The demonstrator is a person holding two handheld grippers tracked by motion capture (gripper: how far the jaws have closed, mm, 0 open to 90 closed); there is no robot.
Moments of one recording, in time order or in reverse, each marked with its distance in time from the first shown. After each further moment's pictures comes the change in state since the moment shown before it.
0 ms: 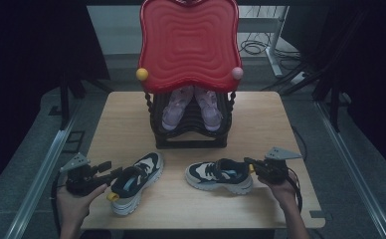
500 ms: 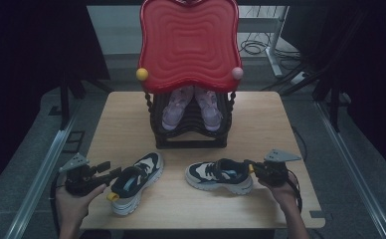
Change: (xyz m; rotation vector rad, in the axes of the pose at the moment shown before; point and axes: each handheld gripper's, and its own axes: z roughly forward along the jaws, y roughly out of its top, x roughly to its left) left arm 0.003 -0.001 0.000 0.004 0.010 -0.007; right arm 0.003 -0.003 -0.002 0.014 -0.002 -0.018
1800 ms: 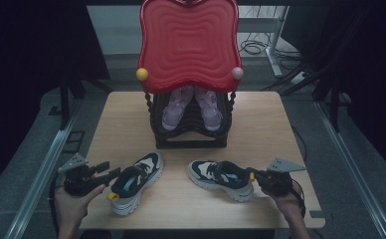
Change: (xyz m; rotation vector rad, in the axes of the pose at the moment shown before) left arm 0.001 0.000 -0.002 0.002 0.001 0.003; right arm 0.017 -0.013 -0.019 0.001 -0.003 -0.019
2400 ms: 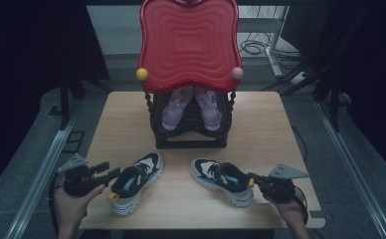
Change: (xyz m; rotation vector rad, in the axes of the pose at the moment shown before) left arm 0.000 -0.001 -0.001 0.001 0.004 -0.002; right arm 0.013 -0.008 -0.013 -0.002 -0.004 0.002
